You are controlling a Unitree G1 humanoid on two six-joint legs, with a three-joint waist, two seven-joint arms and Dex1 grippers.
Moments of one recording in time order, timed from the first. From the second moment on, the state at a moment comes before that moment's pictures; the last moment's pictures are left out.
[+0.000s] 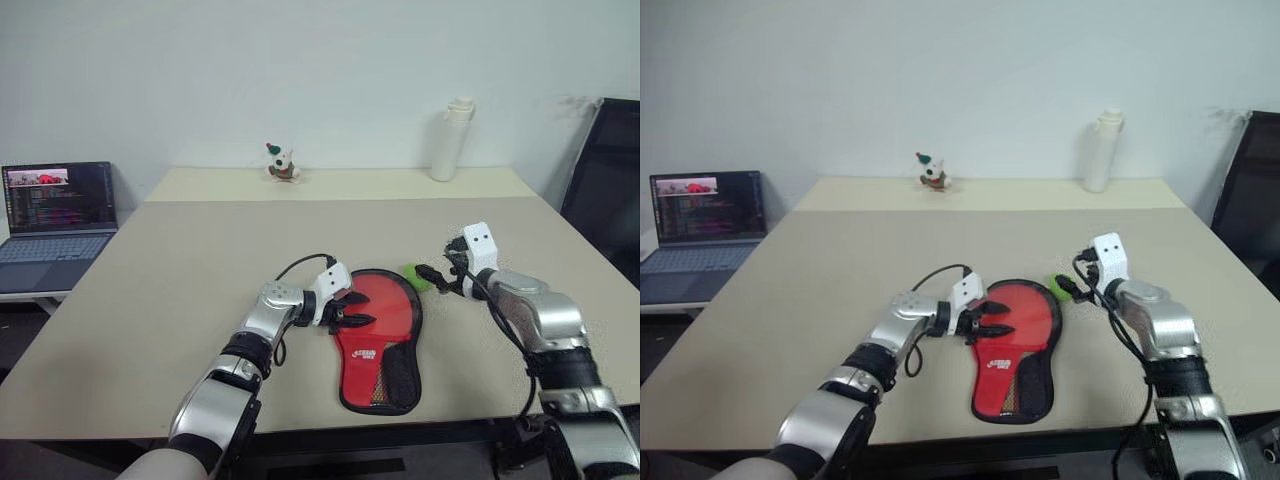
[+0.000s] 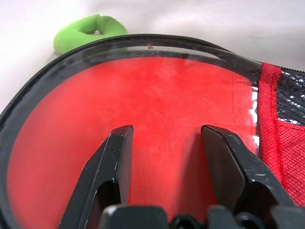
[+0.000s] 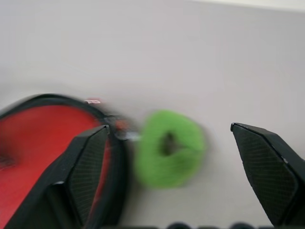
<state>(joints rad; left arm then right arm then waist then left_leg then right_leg) -0.91 0.20 -0.15 0.97 0.06 -0.17 -1.13 -0.76 -0.40 -0.06 0.39 0.22 0.66 0.39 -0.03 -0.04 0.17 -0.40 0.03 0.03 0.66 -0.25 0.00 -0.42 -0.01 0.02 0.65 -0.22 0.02</state>
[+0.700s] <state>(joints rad) -0.93 0.20 -0.18 1.01 0.08 -0.23 -1.13 -0.91 -0.28 -0.09 0.90 0.15 0.38 0.34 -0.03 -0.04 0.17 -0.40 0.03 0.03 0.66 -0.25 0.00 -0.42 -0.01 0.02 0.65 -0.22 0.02</state>
